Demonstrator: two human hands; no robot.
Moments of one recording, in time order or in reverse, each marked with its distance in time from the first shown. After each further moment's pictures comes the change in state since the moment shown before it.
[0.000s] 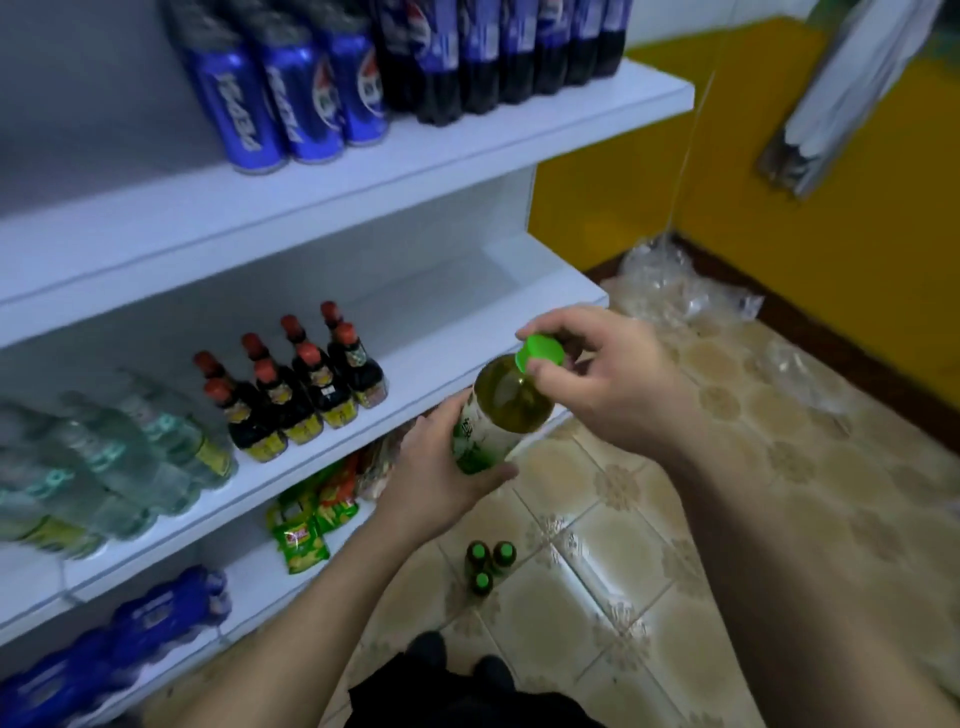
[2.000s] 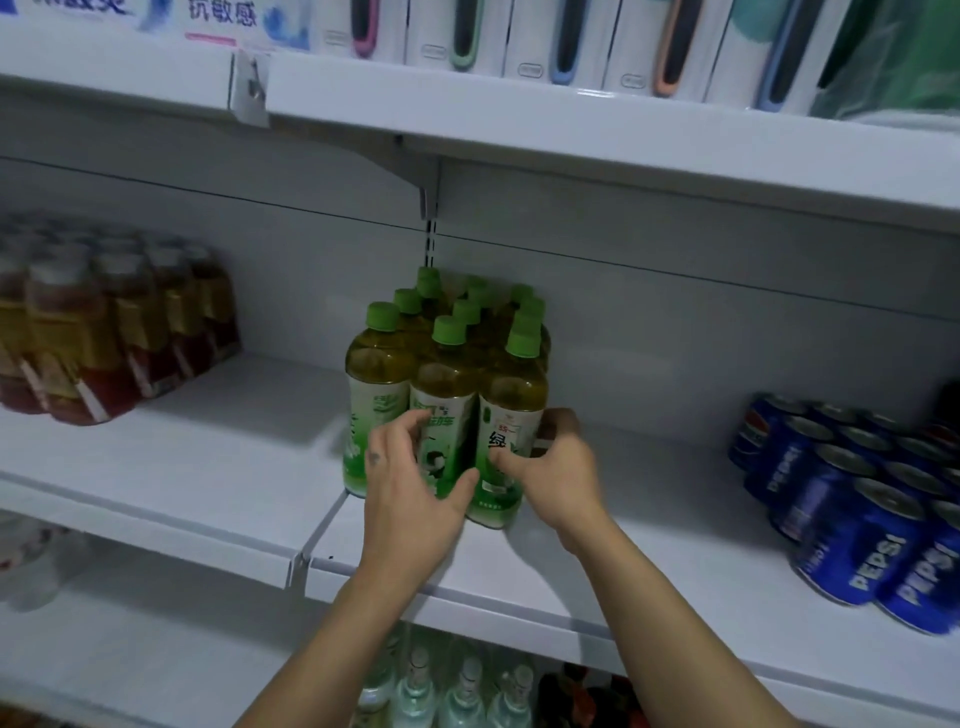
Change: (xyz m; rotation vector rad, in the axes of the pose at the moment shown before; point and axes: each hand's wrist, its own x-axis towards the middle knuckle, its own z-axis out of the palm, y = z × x) left_hand -0.029 -0.110 -0.468 0.227 1.255 -0.101; right_hand 0.239 -0.338 0.392 0.362 -0.398 -0.182
